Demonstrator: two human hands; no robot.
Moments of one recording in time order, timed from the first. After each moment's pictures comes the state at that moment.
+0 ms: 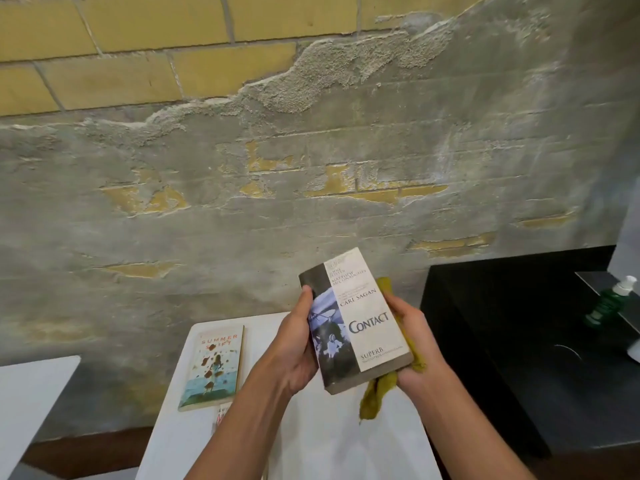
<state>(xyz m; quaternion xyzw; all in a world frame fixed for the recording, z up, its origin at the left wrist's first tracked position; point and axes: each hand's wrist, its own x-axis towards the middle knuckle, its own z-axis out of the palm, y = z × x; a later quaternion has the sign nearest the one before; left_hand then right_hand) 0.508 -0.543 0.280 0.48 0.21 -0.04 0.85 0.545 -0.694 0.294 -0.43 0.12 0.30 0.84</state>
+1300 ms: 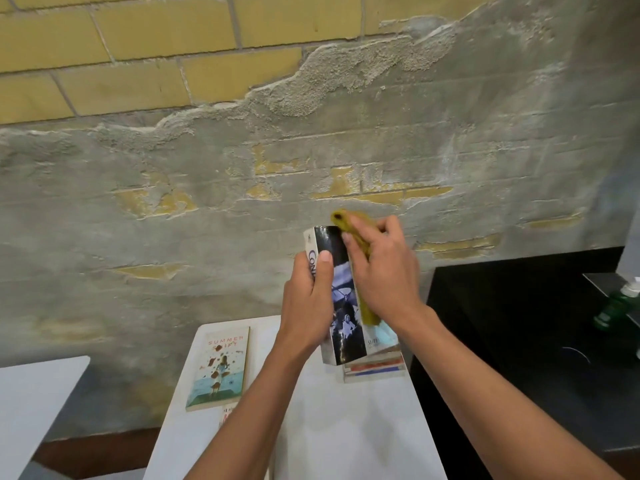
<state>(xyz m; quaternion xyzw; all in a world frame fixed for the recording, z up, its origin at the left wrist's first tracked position) 0.515 -0.553 0.320 0.78 0.13 0.25 0.56 0.589 -0.657 0.332 -0.84 -0.25 -0.25 0.41</state>
